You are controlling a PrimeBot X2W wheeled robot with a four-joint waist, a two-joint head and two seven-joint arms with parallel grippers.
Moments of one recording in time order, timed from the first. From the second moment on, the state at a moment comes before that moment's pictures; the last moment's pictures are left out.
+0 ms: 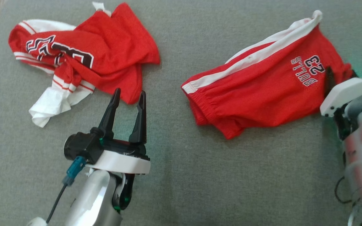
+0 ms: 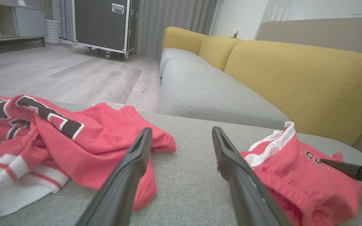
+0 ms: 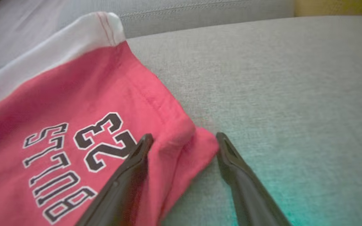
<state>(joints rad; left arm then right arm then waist) -0.29 0.05 -0.34 0.26 -0.35 -0.07 -0.25 -0.74 -0.15 -0.32 1.01 -0.05 0.13 0.02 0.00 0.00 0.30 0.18</state>
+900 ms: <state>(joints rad) -0.24 0.05 -0.31 0.26 -0.35 -0.07 -0.25 -0.81 -0.29 -0.38 1.19 -0.09 0.13 -0.12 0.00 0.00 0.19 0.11</state>
